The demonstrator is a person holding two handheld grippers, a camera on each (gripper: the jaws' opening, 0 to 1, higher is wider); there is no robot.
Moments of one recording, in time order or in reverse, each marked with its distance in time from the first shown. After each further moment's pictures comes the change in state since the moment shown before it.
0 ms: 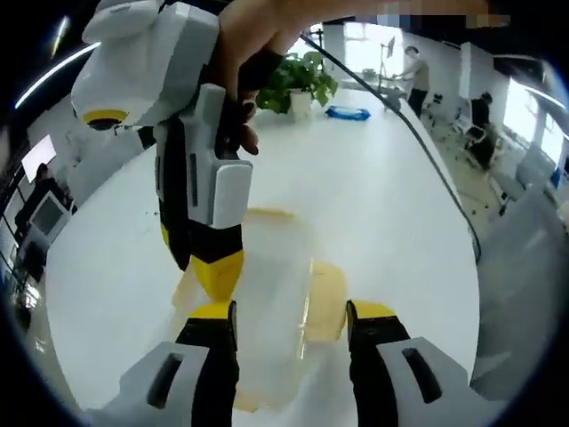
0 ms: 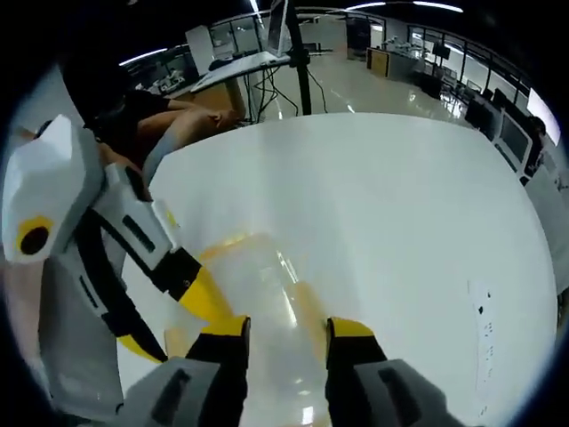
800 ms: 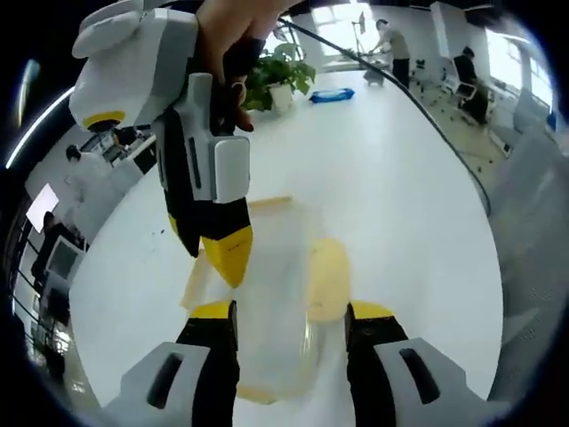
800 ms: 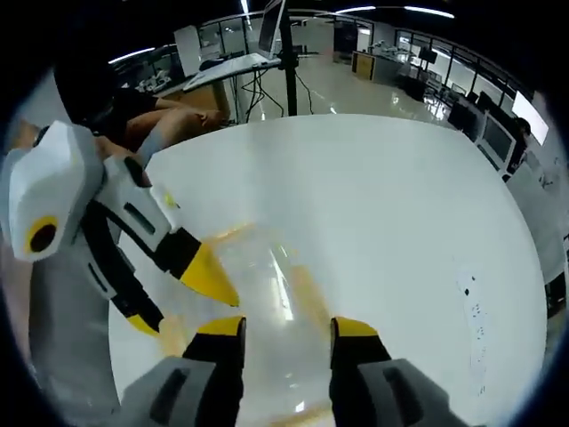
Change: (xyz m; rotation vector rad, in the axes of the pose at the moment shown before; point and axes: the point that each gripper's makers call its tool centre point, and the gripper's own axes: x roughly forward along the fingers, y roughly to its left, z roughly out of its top) left arm -0.002 -0.002 -0.012 0.211 0.026 0.048; right arm -0.009 0.003 -0.014 -0.003 -0.017 -0.103
